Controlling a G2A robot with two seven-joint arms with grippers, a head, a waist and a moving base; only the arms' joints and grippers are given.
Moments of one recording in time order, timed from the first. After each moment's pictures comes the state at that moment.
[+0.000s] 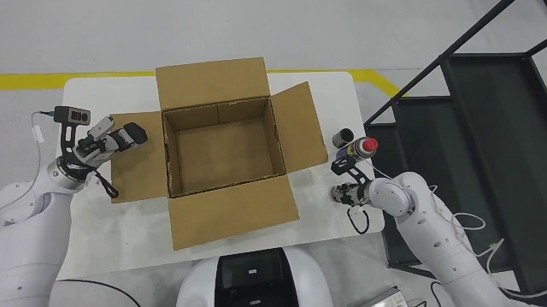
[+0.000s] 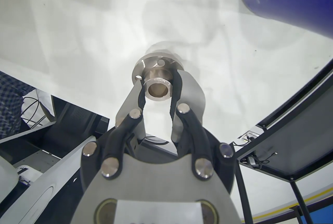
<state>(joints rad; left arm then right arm) 1.22 -1.02 -1.56 -1.25 -0.74 -0.49 -1.21 -1.43 -1.01 1.30 -1.52 -0.89 -0.24 1.02</state>
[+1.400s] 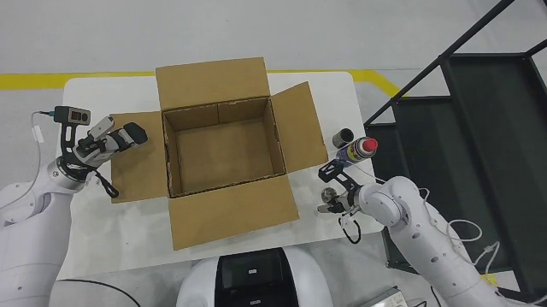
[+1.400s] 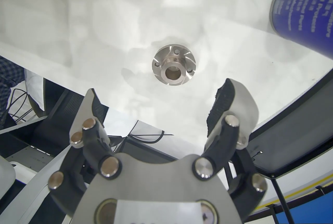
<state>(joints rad) 1.22 -1.02 -1.56 -1.25 -0.74 -0.49 -1.21 -1.52 -1.00 1.29 -1.74 -0.95 -0.19 1.06</state>
